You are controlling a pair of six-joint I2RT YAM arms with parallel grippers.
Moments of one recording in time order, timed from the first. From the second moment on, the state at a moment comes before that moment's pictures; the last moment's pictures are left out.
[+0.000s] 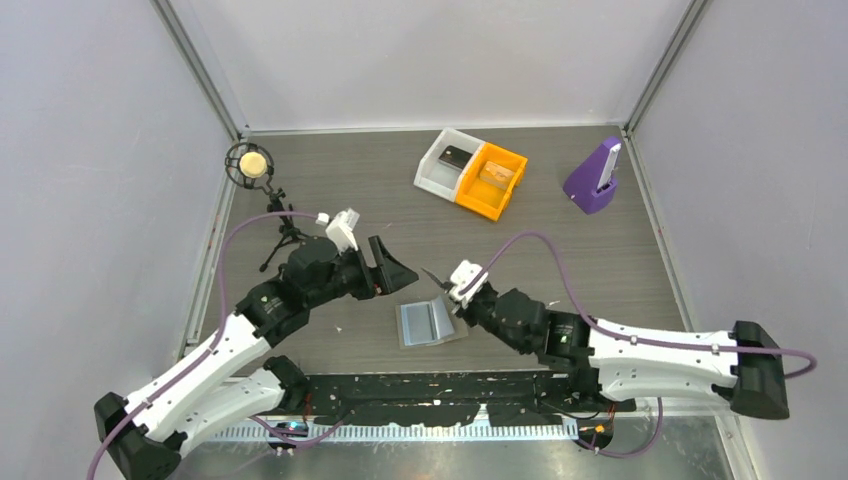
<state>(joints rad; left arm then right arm) -0.74 0.80 0.71 -0.34 0.16 -0.88 1.23 0.89 0.54 0.13 0.41 -0.07</state>
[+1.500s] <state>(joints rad) -0.74 0.89 0.61 -0.17 0.29 -0.98 1.53 1.01 0.57 0.12 0.63 -0.07</state>
